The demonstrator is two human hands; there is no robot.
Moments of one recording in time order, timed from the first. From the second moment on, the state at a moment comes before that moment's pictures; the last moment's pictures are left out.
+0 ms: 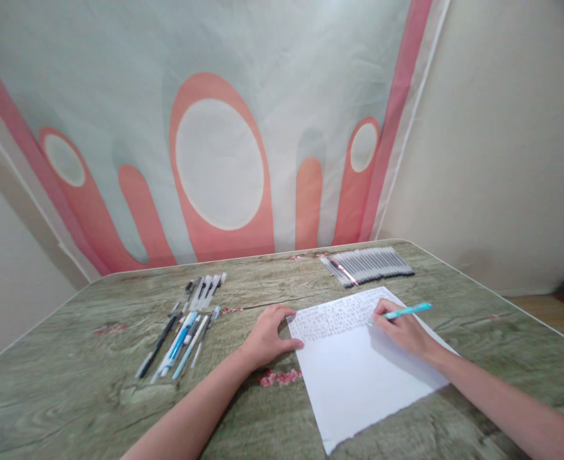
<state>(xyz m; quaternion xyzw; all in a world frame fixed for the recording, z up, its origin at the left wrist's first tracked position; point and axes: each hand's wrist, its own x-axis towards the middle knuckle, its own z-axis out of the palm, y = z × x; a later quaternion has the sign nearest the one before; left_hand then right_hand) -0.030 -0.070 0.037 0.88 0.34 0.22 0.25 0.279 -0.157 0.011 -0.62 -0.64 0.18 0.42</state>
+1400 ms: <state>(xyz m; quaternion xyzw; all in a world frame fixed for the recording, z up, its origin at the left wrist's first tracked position) -0.031 -0.070 0.035 0.88 0.34 0.24 0.24 0.282 -0.156 0.009 -0.61 -0.63 0.19 0.43</state>
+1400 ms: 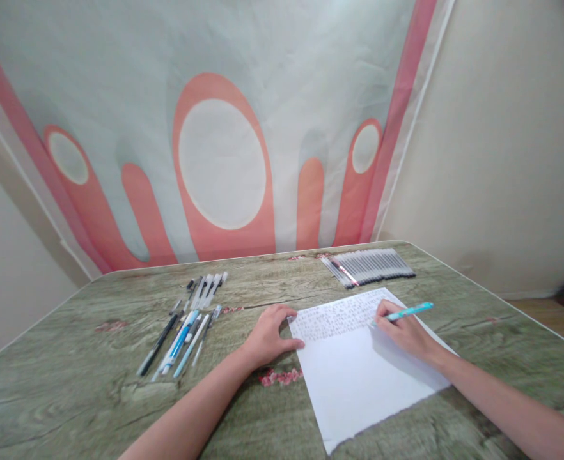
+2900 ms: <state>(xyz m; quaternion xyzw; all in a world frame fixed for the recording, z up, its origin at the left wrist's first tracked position) -0.039 -0.077 0.040 0.86 0.25 0.35 0.26 0.123 -0.032 0.041 -0.53 -0.81 -0.16 0.18</state>
